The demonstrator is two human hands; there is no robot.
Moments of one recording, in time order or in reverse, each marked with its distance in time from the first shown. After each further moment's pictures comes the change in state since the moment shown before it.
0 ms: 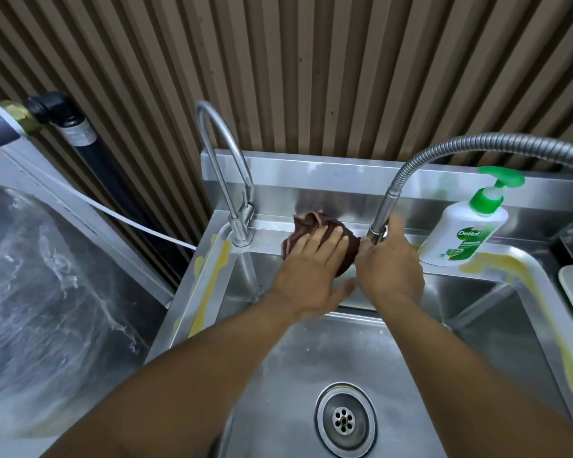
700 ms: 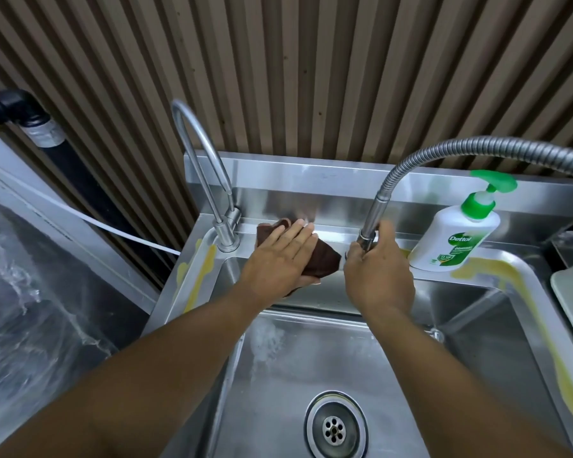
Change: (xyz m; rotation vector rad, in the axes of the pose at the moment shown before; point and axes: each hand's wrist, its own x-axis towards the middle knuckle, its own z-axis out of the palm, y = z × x) left_hand 0.010 -0.054 0.022 0.309 0.161 0.145; right_hand 0.000 0.003 0.002 0.023 -0.009 -0.002
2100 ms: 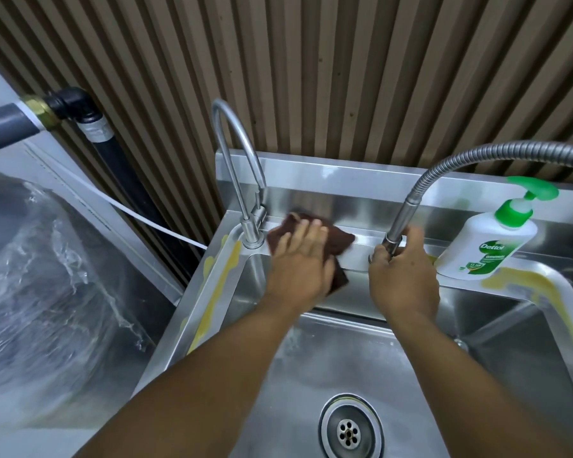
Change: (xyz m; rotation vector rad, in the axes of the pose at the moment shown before) left_hand -0.001 0.027 -0.035 -0.311 -0.158 -0.496; right_hand 0.000 0.005 0.003 0.070 0.002 -0.016
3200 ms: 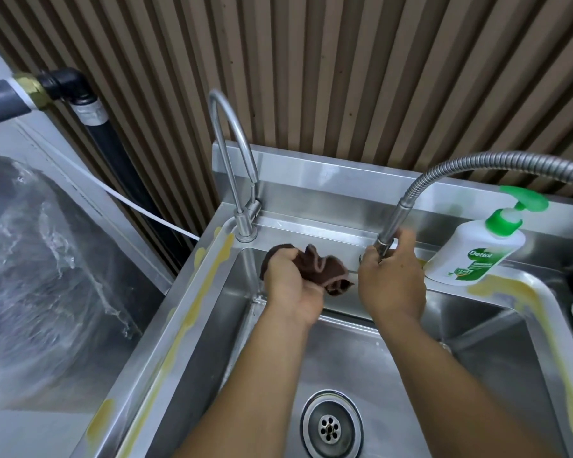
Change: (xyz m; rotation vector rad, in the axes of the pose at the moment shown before) left_hand -0.002 0.048 -0.041 -2.079 0.232 -1.371; right_hand 0.003 0.004 0.002 0.006 -0.008 -0.030
